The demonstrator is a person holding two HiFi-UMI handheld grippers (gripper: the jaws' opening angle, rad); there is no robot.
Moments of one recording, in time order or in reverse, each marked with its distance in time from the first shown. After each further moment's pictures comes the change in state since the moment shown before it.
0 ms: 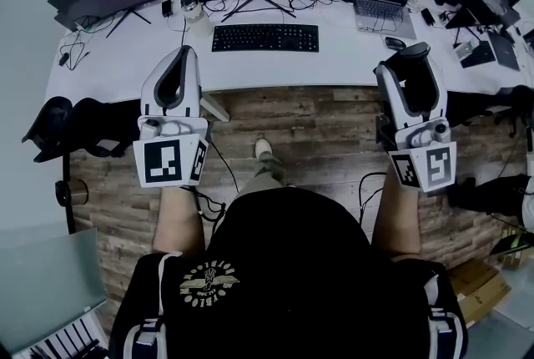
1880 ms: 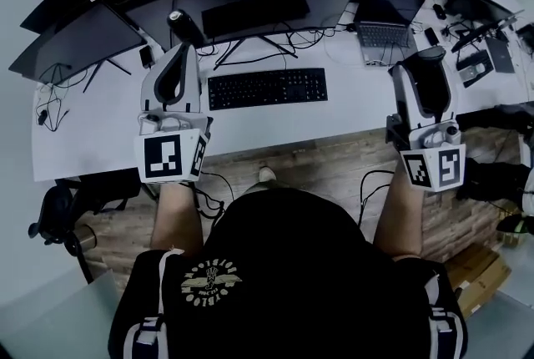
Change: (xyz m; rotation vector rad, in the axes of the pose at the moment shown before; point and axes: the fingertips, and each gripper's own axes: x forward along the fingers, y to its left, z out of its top) left arm 0.243 0.117 -0.096 -0.067 0.017 -0.127; right arm 0.204 -0.082 -0.082 -0.054 0.079 -0.159
